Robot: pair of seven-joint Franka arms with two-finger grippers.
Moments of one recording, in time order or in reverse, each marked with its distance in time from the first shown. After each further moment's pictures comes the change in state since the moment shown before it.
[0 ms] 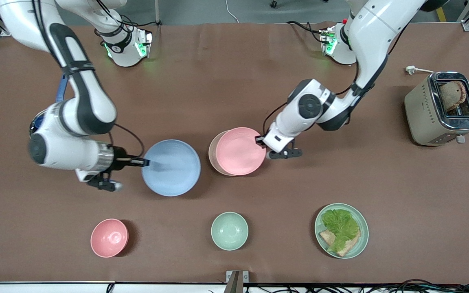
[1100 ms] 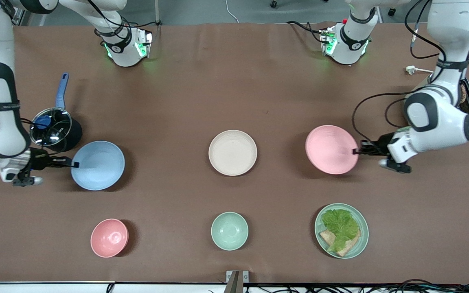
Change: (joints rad) left arm 0.107 -0.296 0.528 -0.179 -0.818 -0.349 1.392; right arm -0.171 0.100 -0.449 0.083 0.077 -0.185 -0.815
